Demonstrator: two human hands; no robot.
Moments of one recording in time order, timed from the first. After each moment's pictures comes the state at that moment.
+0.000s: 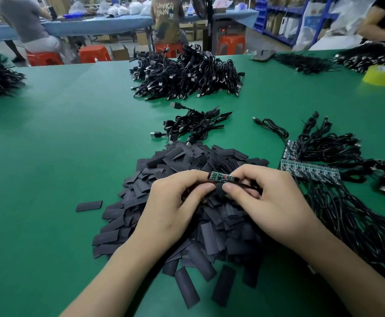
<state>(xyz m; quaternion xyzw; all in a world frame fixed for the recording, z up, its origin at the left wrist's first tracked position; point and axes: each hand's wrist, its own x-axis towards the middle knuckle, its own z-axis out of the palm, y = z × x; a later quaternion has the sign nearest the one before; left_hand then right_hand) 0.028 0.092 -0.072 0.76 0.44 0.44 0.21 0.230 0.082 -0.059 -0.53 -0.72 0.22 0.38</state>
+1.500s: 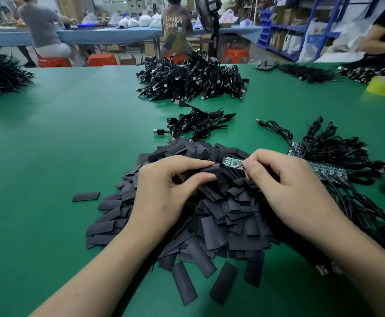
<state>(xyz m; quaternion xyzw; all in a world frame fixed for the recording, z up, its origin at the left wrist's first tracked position) 0.026 0.098 -0.078 0.71 0.45 0.52 0.18 0.240 0.077 -0.046 -0.52 -0.74 0.17 0.39</state>
